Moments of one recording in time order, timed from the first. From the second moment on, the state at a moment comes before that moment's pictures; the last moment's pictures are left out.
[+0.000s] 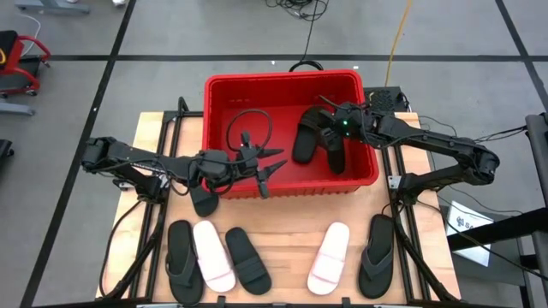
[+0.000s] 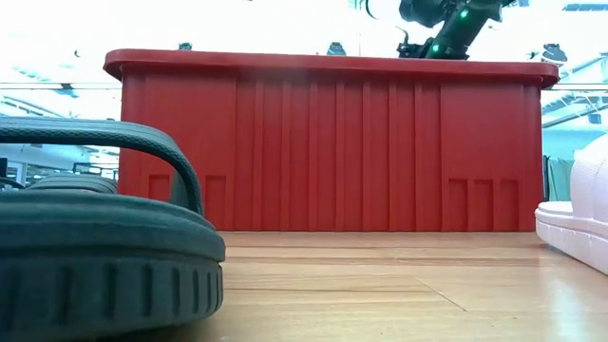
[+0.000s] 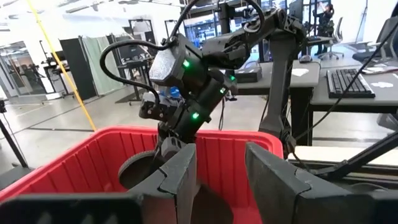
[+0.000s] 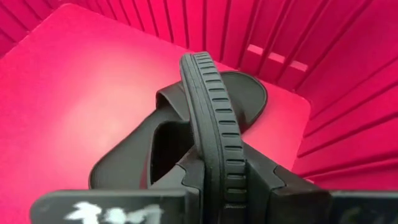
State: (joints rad) left arm -0.14 1.42 1.10 0.34 -0.45 0.14; right arm -0.45 1.24 1.01 -0.60 0.42 0.43
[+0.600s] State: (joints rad) left arm -0.11 1.31 1.10 0.14 -0.45 0.12; right arm -0.48 1.23 1.01 -0.66 0.45 0.49
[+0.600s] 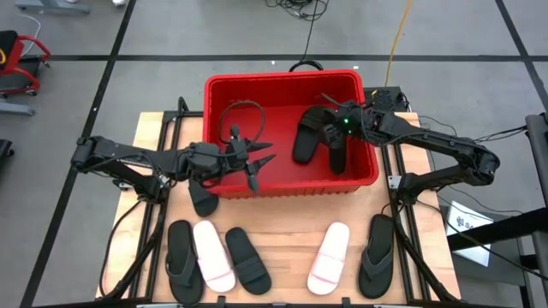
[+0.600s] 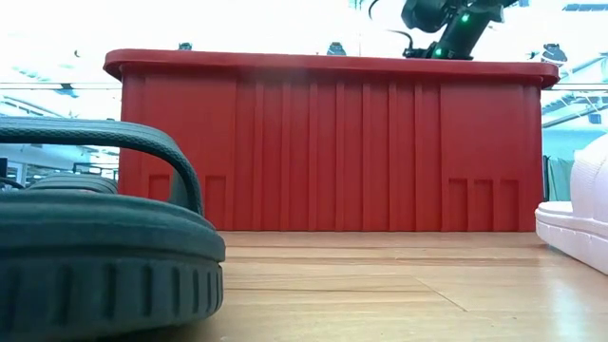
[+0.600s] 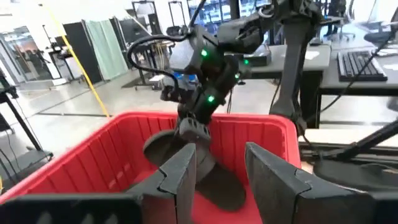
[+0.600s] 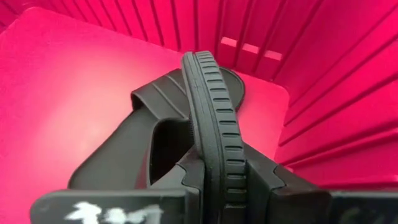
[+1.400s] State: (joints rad) left arm -0.09 1.26 1.10 0.02 -0.45 0.15; right arm -0.52 1.24 1.01 -0.64 0.39 0.51
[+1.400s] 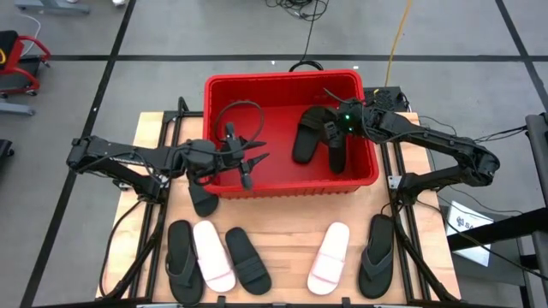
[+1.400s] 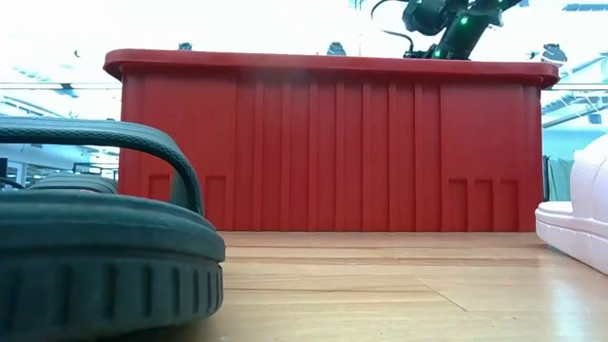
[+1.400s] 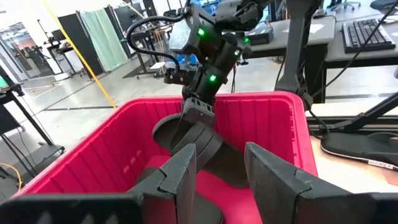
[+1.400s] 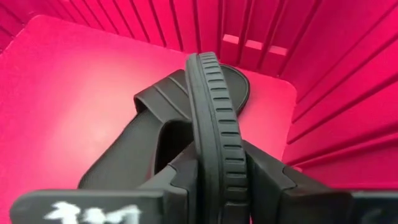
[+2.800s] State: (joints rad) left arm 0.00 1.11 1.17 -0.29 -0.50 -0.06; right arm -0.36 0.90 1.01 -0.43 0.20 -0.01
